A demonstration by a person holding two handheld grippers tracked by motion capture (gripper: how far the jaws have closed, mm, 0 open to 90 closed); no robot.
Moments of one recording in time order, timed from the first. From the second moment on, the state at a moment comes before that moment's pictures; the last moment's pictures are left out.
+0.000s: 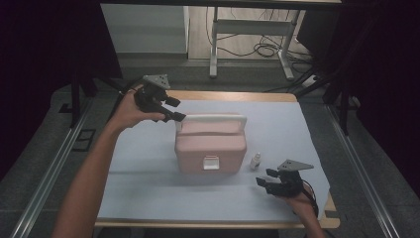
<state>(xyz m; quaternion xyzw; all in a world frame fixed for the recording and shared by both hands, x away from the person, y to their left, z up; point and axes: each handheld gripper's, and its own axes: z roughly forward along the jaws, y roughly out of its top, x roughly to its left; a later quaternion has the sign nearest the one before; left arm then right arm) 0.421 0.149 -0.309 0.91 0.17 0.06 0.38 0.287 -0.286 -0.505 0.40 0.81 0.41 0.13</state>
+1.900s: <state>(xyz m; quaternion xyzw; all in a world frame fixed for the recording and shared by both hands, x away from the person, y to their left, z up) 0.432 0.098 -0.314 0.96 0.09 0.04 0.27 0.288 -0.288 -0.509 0.41 0.81 0.41 0.12</state>
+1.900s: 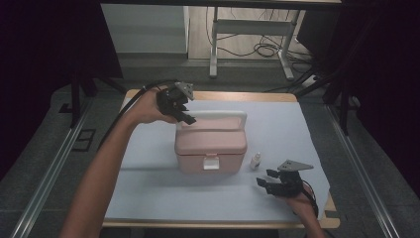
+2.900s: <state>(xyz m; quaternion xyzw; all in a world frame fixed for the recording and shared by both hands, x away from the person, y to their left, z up) 0.454 0.105 -0.304 0.95 0.09 0.02 0.29 0.283 -0.283 -0.501 0.40 0.81 0.42 0.13</state>
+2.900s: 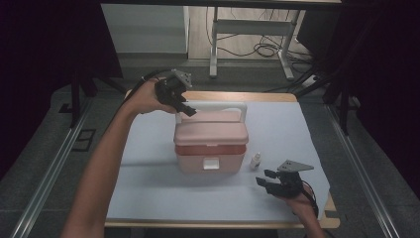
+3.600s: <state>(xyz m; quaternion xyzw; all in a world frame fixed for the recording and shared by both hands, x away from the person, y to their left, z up) 0.456 0.105 -0.305 0.95 0.09 0.02 0.29 0.271 -0.260 -0.434 0.34 0.78 0.51 0.17</state>
